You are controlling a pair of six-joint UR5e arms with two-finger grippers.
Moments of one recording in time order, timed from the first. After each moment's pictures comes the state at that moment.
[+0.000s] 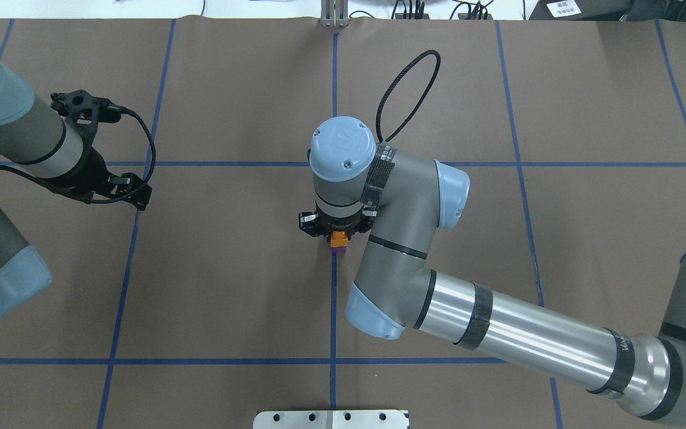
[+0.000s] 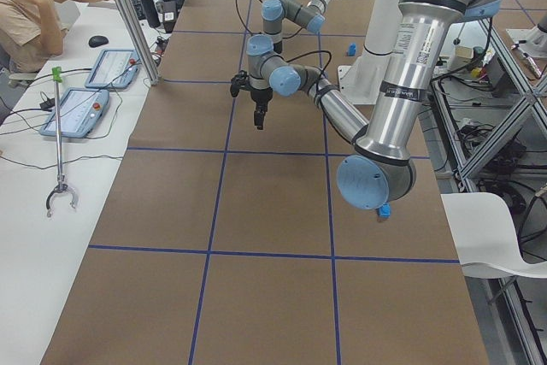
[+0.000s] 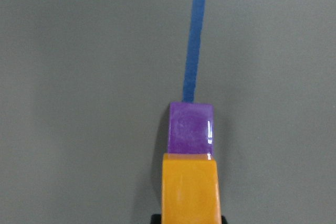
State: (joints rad) left arm -0.81 -1.84 -1.97 -1.51 -2.08 -0.81; right arm 0.49 -0.72 1.46 -1.59 1.93 1.12
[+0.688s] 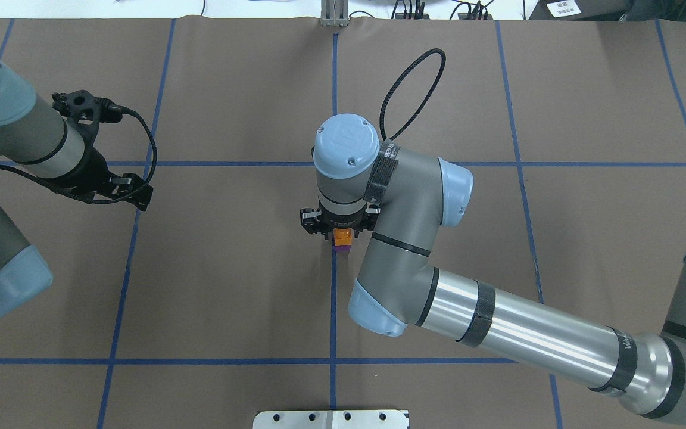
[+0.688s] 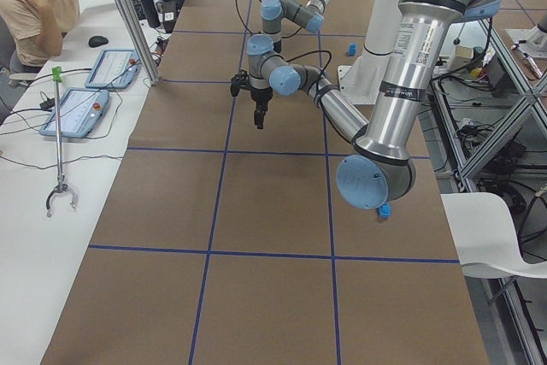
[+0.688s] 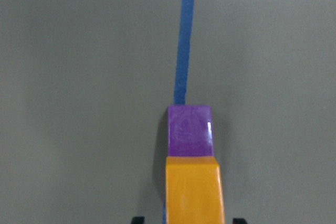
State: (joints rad) left arm -0.81 -1.85 -1.97 -1.51 -2.08 -0.81; right arm 0.50 -0.73 1.46 -1.59 1.94 1.15
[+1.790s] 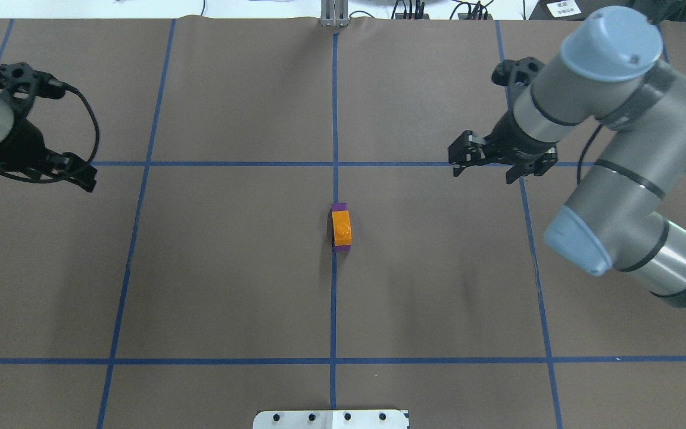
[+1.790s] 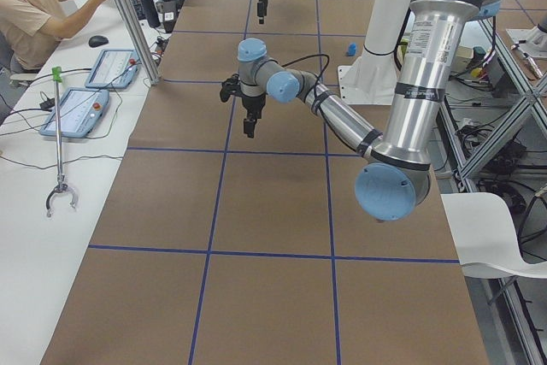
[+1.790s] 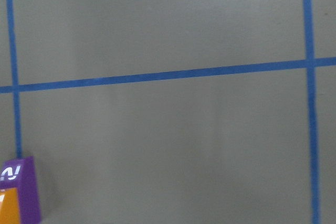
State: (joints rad) left arm -1.01 -1.73 -1.99 -1.51 -2.18 -0.50; right arm 0.88 -1.21 1.90 -1.59 2.19 1.00
